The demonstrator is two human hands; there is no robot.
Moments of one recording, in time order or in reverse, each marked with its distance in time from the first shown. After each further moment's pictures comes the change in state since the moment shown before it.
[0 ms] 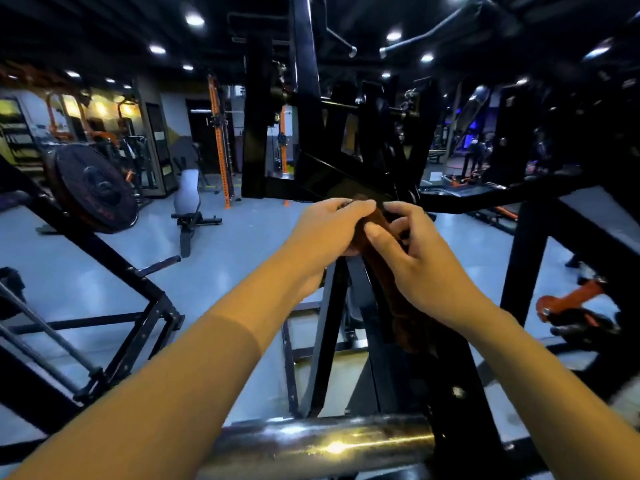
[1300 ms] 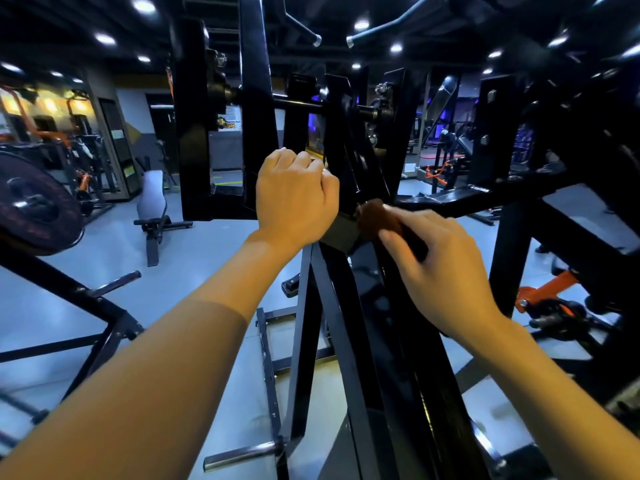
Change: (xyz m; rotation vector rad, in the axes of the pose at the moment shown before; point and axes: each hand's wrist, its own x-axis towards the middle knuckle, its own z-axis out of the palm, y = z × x) left_hand 0.193 -0.028 0.002 1.211 0.643 0.991; right_hand 0.061 0.069 -0.036 -0.465 0.265 -0.068
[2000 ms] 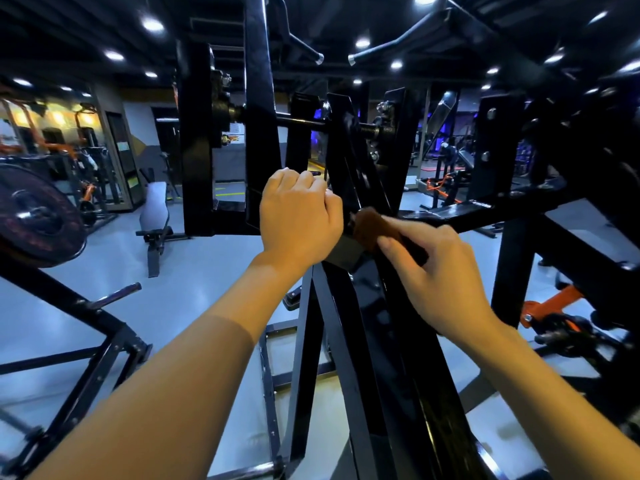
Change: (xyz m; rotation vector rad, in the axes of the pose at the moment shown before) left_hand -0.001 0.005 -0.001 -0.069 0.007 -0.037; right_hand 0.020 0.013 0.009 0.155 0.017 -0.033
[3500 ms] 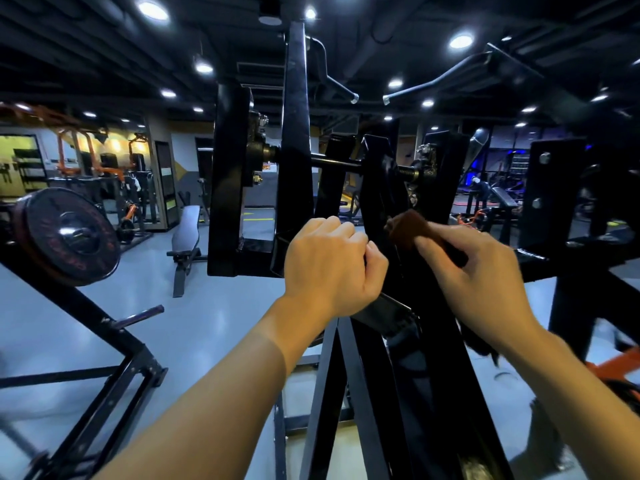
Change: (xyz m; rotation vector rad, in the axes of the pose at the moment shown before) left_hand 0.010 -0.010 0.006 0.029 -0.011 0.133; right_hand 0.087 0.026 0.019 0.018 0.076 -0.086
